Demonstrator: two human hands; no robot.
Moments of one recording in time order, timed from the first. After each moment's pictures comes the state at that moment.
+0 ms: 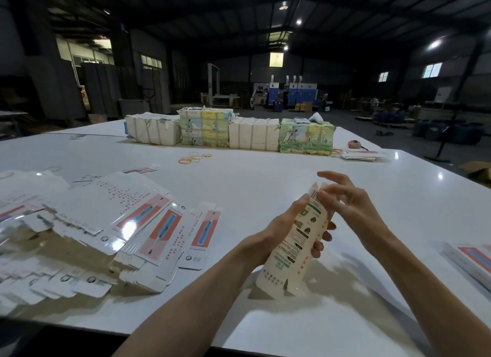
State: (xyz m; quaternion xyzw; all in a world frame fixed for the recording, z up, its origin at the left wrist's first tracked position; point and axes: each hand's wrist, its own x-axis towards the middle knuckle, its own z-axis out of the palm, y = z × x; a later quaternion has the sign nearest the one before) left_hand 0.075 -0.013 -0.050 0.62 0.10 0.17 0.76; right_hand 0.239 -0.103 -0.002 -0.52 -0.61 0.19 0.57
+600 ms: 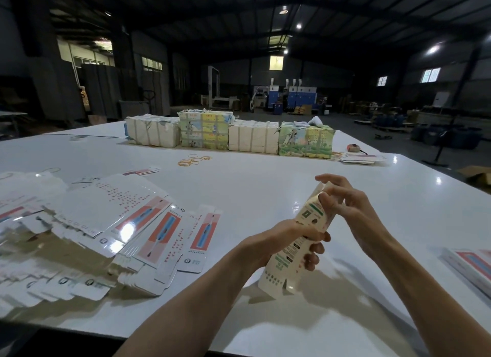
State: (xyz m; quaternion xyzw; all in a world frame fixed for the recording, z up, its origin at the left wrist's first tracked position) left_hand 0.067 -0.023 -0.042 0.64 0.17 0.12 0.74; right_hand 0.243 -0.101 -0.001 -0.49 -0.61 0.21 0.58
